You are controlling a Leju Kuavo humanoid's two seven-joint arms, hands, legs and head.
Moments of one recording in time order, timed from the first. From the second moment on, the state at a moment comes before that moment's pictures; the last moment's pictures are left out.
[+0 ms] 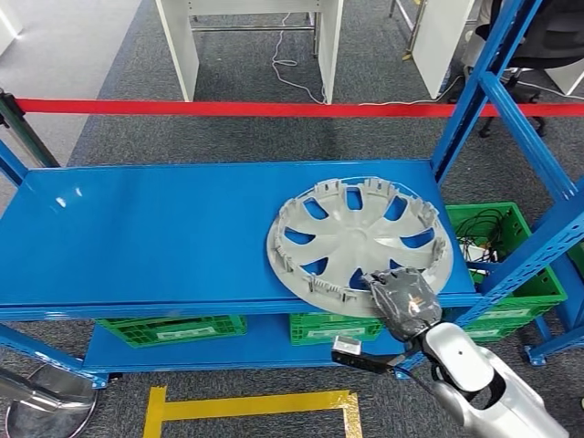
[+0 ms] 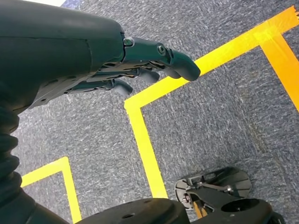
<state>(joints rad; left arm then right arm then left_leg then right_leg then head) -0.01 -0.15 0.47 -0.21 -0.77 0.20 -0.24 -0.13 -0.45 0.61 -1.68 1.18 -0.15 0.09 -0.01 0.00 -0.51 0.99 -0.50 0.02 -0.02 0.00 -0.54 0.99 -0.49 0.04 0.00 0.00</state>
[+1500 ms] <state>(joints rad) -0.01 -0.18 0.64 -0.21 -0.68 0.16 -0.30 0.14 -0.21 0.52 -2.03 0.11 -0.23 -0.66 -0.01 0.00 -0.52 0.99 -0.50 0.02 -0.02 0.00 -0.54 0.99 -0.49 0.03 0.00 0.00</state>
